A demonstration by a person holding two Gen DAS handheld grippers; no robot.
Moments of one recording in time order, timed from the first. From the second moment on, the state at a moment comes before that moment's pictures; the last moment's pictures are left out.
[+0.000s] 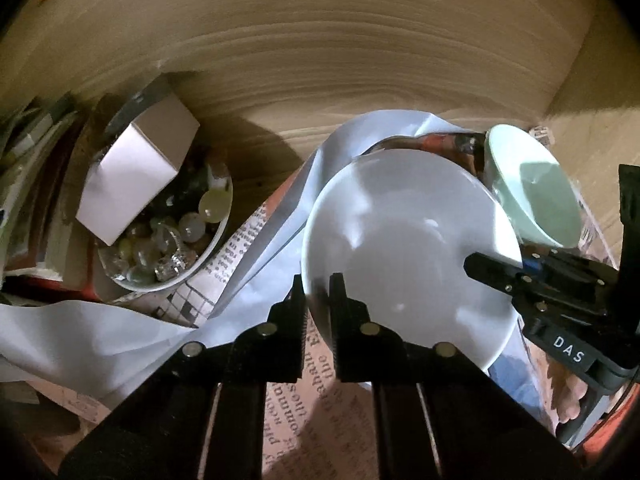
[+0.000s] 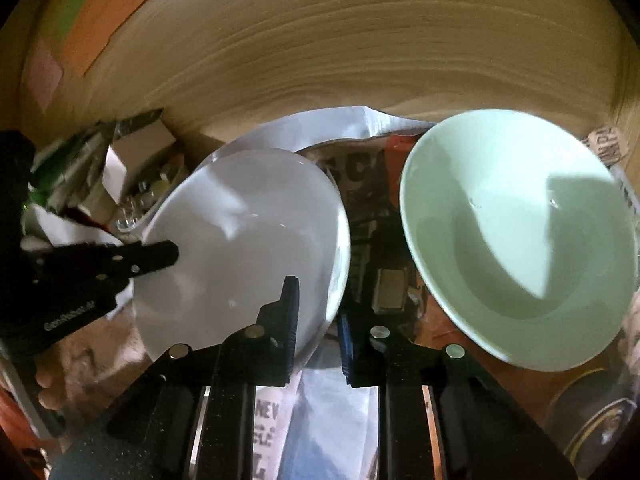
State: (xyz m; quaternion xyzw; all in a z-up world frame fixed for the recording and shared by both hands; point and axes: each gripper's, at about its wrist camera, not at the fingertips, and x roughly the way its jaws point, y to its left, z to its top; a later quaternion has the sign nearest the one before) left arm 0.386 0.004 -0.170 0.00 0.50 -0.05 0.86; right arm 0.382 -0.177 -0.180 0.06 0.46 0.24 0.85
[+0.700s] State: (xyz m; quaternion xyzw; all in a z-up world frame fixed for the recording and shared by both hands) left arm 0.266 0.024 -0.109 -0.02 0.42 -0.05 0.91; right arm 0.290 -0.168 -0.121 0.03 0.38 0.29 0.88
